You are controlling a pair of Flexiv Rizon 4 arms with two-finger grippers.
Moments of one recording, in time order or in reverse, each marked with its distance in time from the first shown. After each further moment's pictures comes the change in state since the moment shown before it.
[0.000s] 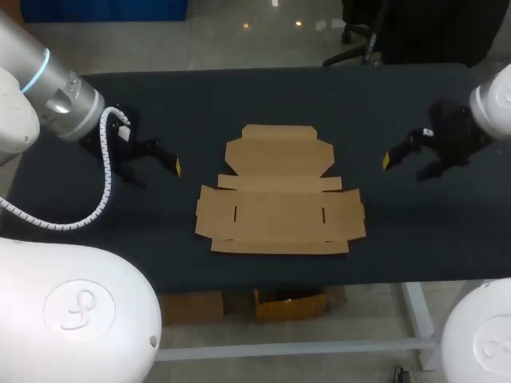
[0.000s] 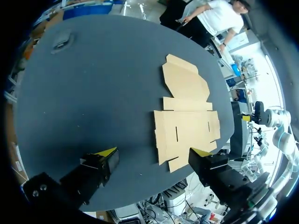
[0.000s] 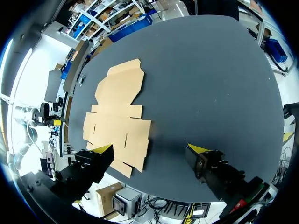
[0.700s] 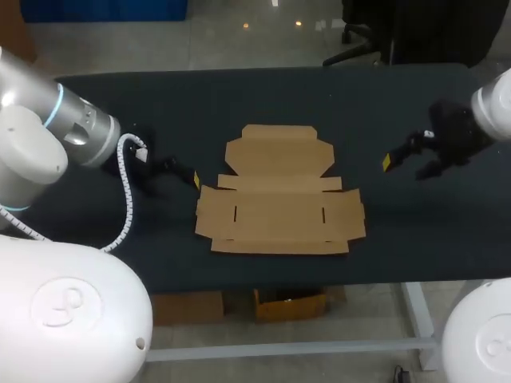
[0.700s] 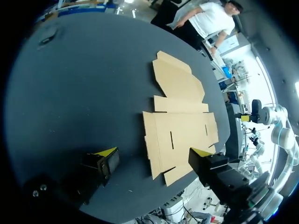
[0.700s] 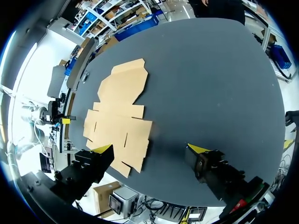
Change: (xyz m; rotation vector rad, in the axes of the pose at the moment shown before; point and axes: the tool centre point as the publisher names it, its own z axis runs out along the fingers) left arm 0.010 0.000 0.051 0.063 0.081 0.027; right arm -0.002 0.001 0.003 -0.005 0.023 -0.049
